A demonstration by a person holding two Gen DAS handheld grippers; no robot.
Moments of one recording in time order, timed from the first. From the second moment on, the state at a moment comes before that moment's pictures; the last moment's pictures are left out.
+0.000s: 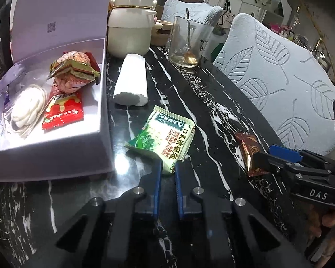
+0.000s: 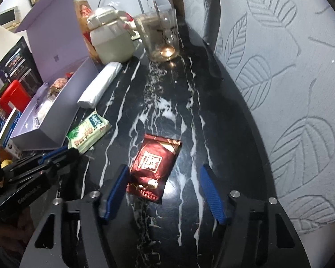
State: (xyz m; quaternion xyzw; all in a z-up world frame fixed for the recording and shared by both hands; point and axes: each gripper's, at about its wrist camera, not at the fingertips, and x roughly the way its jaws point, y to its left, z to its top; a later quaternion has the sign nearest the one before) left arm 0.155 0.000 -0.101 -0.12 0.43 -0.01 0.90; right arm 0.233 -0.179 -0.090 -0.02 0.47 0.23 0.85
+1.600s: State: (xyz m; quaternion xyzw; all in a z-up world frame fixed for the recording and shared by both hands) left arm -0.021 -0.005 -0.098 -0.09 0.44 -0.02 0.89; right arm 0.069 -0.145 -0.095 -0.13 0.44 0.24 0.85
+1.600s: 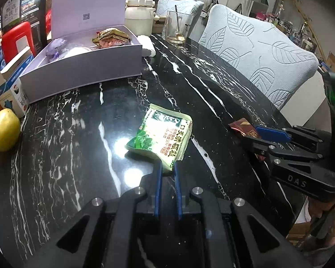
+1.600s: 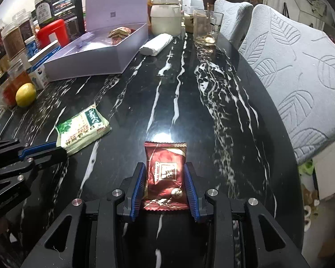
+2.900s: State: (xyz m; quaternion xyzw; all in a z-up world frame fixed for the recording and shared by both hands) left arm -0.032 -0.007 -0.070 -0.05 0.42 -0.02 0.91; right arm 0.065 -0.147 -0.095 -0.12 0.44 0.24 0.85
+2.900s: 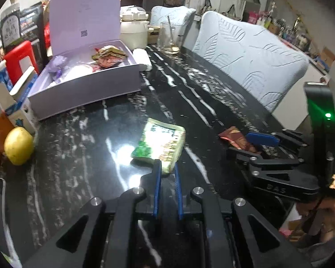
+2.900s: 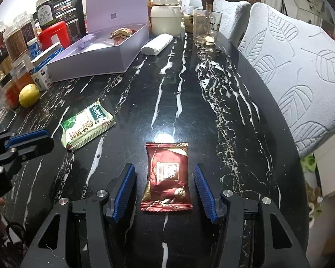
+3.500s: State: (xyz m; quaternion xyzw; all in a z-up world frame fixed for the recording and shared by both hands) left arm -0.017 0.004 -0.065 -0.05 0.37 -0.06 0.92; right arm 0.066 -0.146 -0.095 -0.11 0.45 0.24 0.85
